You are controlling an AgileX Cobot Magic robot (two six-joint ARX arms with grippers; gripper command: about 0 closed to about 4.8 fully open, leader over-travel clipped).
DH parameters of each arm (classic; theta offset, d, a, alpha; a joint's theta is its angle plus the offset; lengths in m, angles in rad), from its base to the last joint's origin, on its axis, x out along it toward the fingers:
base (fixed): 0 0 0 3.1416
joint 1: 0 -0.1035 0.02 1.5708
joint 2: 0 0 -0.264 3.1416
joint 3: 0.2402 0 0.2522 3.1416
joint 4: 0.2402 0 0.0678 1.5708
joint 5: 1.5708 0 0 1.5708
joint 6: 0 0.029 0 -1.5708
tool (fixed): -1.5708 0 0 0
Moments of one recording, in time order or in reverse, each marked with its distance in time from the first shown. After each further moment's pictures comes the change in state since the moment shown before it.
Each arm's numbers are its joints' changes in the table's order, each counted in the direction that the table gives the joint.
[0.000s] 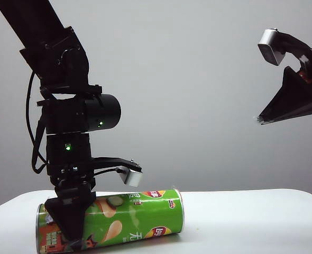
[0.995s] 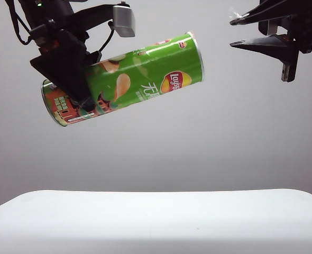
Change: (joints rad) left arm 0.000 -0.470 0.122 0.284 -0.213 0.252; right arm -0.009 -0.002 0.105 -0.126 0.596 0.735
